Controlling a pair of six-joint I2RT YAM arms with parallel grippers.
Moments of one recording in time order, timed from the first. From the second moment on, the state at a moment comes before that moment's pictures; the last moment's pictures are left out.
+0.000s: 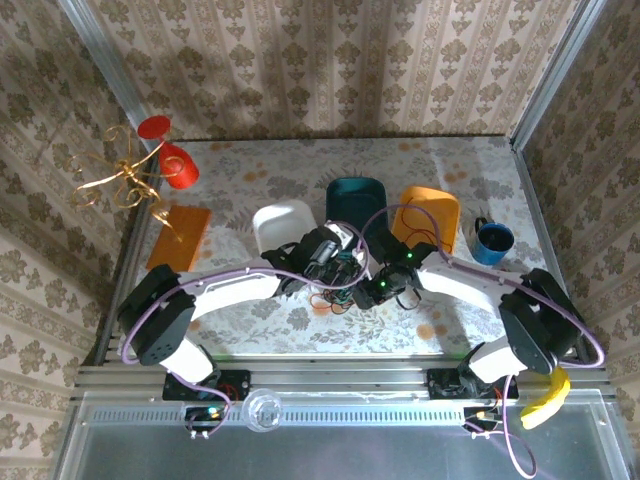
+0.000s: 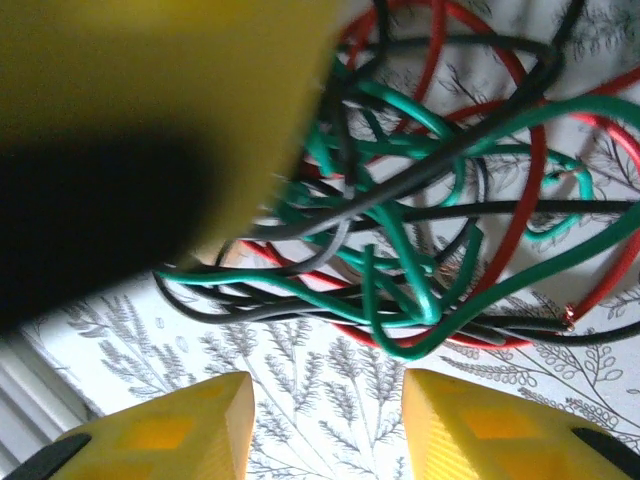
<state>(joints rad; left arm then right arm) -0.98 1.56 0.93 -0.18 -0.22 -0.12 0.66 1.48 0.85 -0.60 -0.25 0.16</state>
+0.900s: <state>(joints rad) -0.98 1.60 0.94 -0.22 -0.12 -0.09 0.60 1.55 0.84 -0.48 -0.29 0.22</state>
